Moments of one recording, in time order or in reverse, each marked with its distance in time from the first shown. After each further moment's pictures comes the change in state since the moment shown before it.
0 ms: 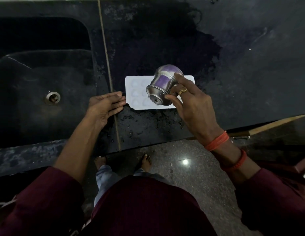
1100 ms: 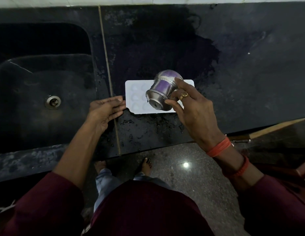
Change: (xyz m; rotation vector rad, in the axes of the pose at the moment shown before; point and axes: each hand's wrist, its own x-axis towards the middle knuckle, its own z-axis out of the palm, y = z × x) left_hand 0.001 0.000 0.002 0.037 -0.010 0.001; right_hand 0.001 -0.004 -0.007 0.043 0.009 0.017
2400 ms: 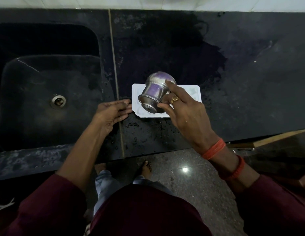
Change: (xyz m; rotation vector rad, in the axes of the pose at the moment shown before) left_hand -0.002 0.002 -0.001 0.009 -0.042 -0.030; right_hand 0.018 -0.023 0.016 -0.045 -0.064 -0.121
